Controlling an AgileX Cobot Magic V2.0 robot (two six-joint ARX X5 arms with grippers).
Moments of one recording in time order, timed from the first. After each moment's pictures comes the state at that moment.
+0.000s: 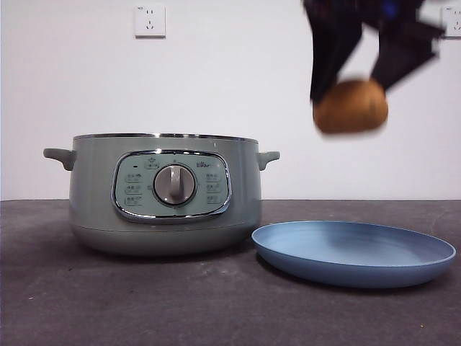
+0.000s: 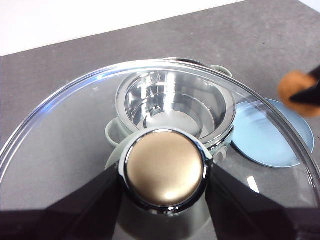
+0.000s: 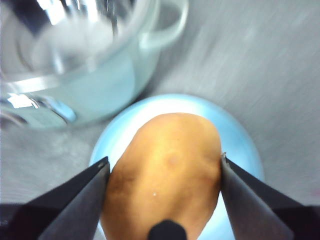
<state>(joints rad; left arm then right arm) -0.23 0.73 1.34 -1.11 0.16 0.07 0.58 1.30 1.06 -0.63 0.08 0.06</state>
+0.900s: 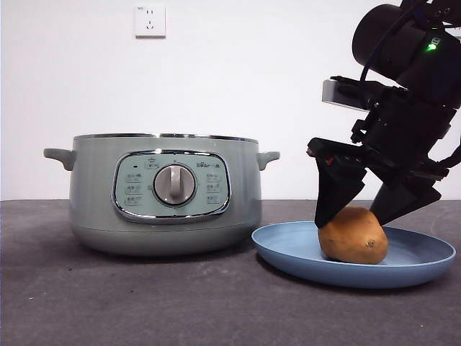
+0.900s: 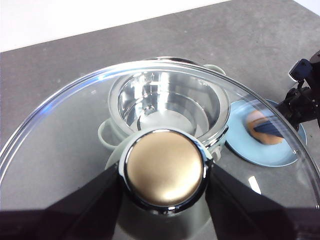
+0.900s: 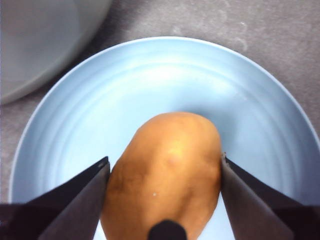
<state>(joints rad) -0.23 0.76 1.34 -1.10 0.20 0.07 0.45 1.51 0.79 -0.21 -0.07 0.08</state>
